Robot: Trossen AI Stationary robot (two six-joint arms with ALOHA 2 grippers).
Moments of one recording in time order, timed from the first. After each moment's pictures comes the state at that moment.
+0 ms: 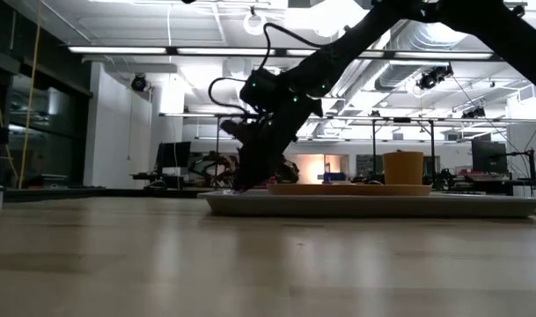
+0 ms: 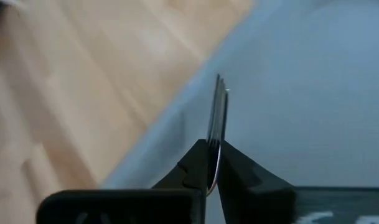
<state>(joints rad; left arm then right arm) 0.66 1.03 0.91 0.64 0.43 -0.79 -0.33 2.21 1.57 -0.30 -0.20 0.52</state>
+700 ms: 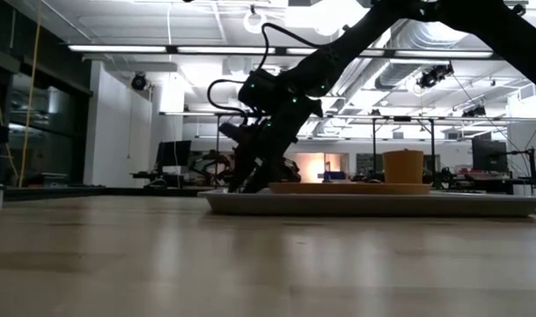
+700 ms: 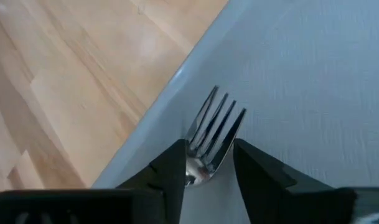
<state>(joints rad) 0.66 1.03 0.91 0.64 0.43 -0.80 -0.33 2.22 1.57 -0.30 -0.18 0.58</state>
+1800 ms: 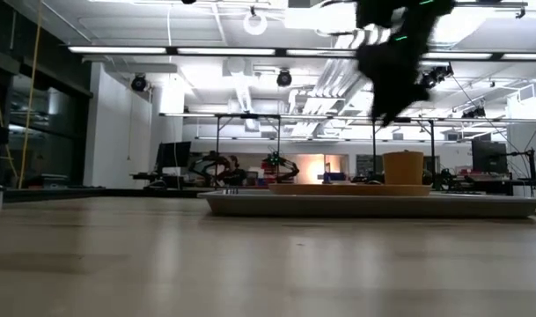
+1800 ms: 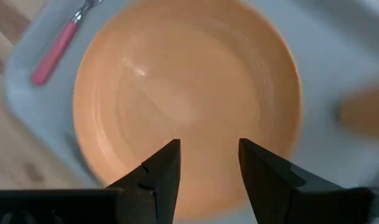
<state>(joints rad) 0.65 1.03 0.91 0.63 0.44 -0.78 -0.29 1.31 1.04 -0.87 0.05 0.58</state>
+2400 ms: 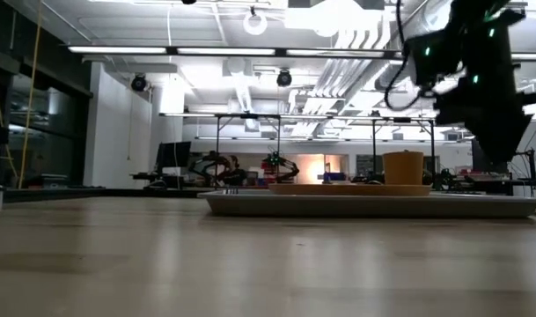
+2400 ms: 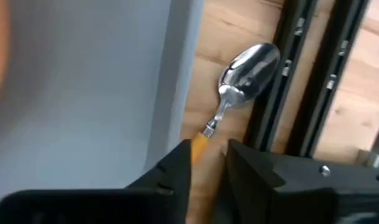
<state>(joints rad) 0.65 1.03 0.91 0.63 0.43 -0.78 -0.31 1.16 0.73 -1.26 0.22 1.00</state>
